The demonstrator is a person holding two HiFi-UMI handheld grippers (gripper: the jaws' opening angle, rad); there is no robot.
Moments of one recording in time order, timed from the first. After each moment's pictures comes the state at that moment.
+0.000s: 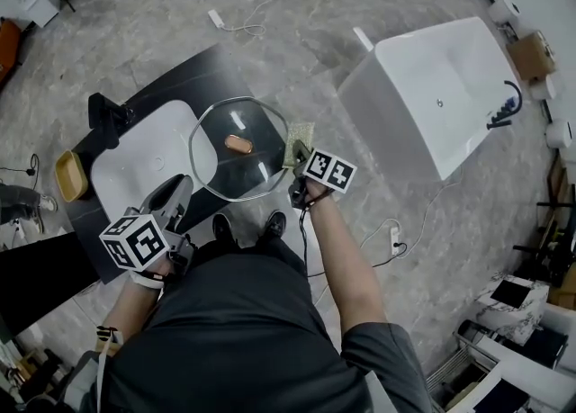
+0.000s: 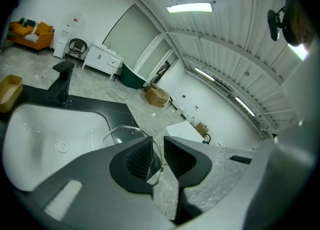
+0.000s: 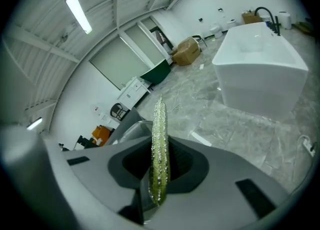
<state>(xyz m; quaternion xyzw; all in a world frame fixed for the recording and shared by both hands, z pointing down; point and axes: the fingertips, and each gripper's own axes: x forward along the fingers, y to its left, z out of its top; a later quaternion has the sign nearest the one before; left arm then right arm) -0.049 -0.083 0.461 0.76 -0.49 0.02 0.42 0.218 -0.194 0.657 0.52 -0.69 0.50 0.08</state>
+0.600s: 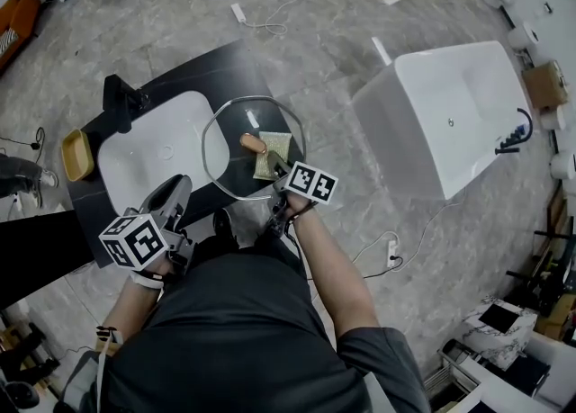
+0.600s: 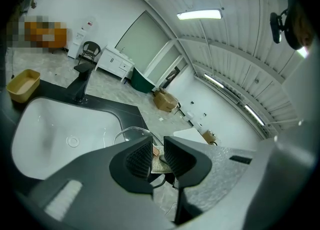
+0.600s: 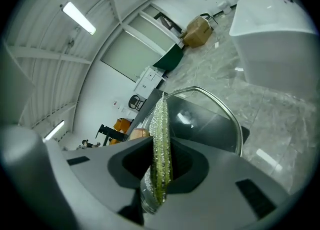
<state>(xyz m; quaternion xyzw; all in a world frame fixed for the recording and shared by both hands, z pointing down) -0.081 -0.070 0.467 0.72 -0.54 -0.01 0.43 0.106 -0.164 0.663 0.41 -0.72 0.56 0.05</state>
